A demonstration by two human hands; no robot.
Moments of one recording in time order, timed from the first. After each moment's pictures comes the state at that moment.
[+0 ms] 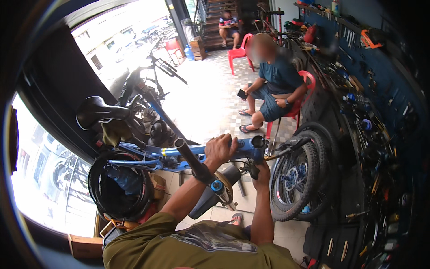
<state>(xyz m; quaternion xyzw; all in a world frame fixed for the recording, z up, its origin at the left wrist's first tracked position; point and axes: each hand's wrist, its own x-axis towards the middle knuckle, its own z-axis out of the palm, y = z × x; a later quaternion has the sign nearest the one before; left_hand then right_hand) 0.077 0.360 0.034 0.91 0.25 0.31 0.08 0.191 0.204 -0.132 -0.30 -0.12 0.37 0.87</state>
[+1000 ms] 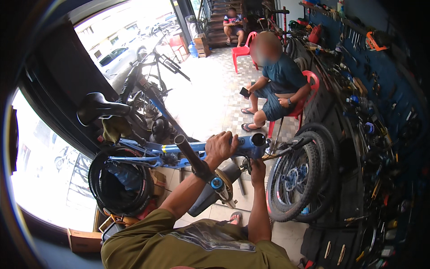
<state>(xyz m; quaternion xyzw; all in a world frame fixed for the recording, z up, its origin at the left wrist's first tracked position) 0.084 0.362 0.034 0.91 0.27 0.30 0.07 0.186 0.224 -0.141 -0.47 -0.22 0.27 0.81</state>
